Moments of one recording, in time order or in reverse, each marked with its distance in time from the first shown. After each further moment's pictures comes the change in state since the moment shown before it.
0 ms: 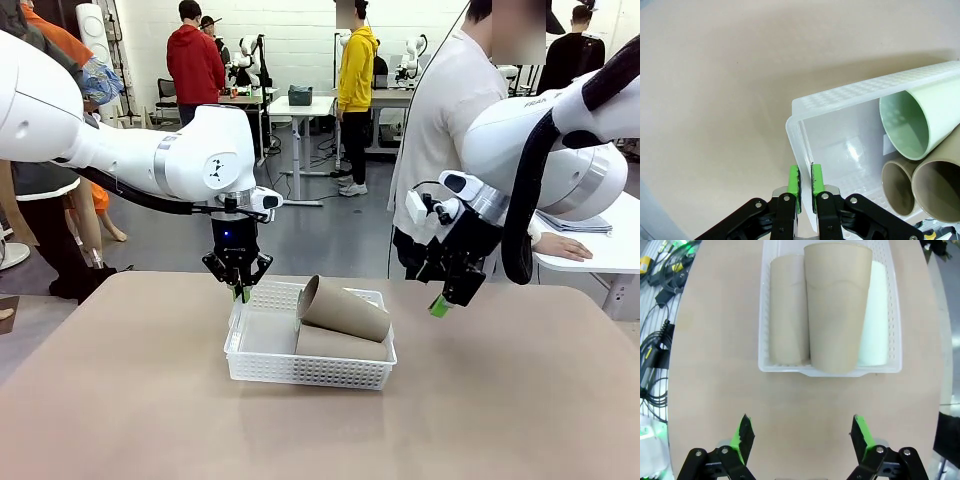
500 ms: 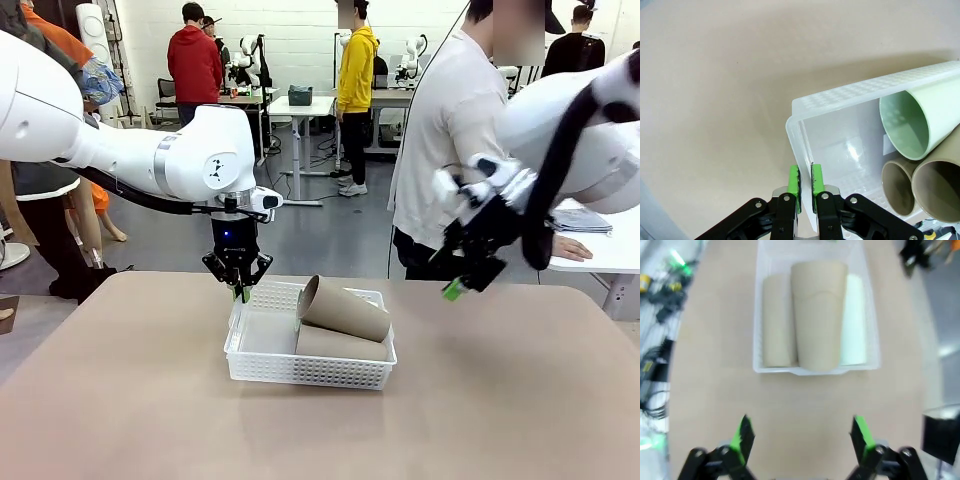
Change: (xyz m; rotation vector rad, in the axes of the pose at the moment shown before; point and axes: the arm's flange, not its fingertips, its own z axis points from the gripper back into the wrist) left arm 0.000 0.000 0.000 0.000 0.000 0.000; right arm -0.030 0.003 0.039 -0.073 -0.141 -0.026
